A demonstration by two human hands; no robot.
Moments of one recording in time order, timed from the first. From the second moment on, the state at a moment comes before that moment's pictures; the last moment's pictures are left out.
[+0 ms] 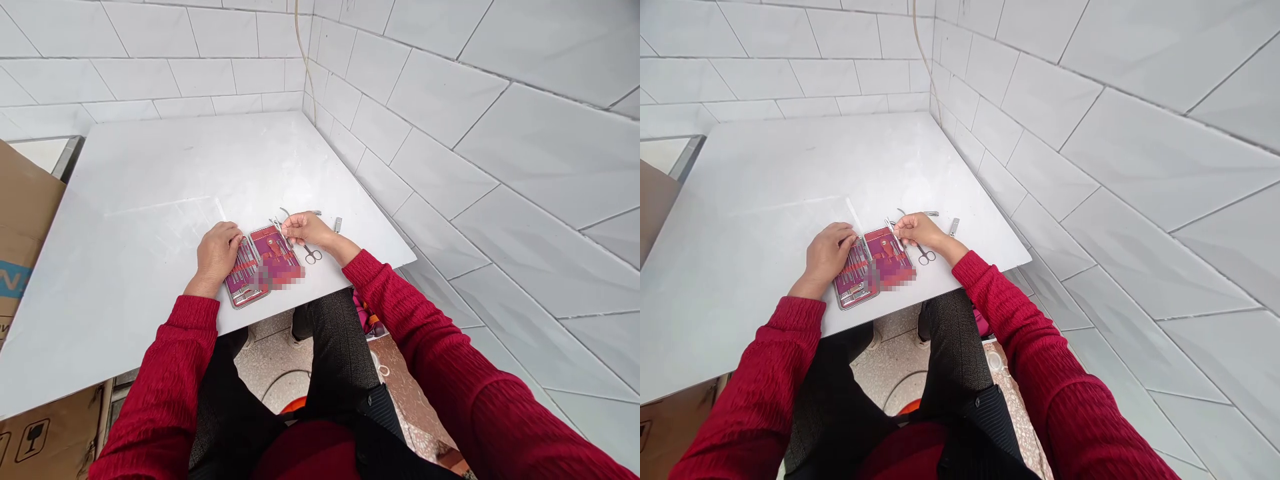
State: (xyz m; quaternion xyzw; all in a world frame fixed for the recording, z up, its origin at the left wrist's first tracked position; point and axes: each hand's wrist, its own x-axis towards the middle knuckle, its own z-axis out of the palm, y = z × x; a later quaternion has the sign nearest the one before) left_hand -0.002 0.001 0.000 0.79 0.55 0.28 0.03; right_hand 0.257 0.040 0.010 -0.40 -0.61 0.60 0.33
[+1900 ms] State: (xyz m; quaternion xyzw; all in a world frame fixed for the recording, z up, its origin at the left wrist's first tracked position) left_hand -0.001 0.002 0.001 0.77 0.57 0.27 0.04; right_hand 0.246 0.029 0.006 -0.49 -0.74 0.35 0.32
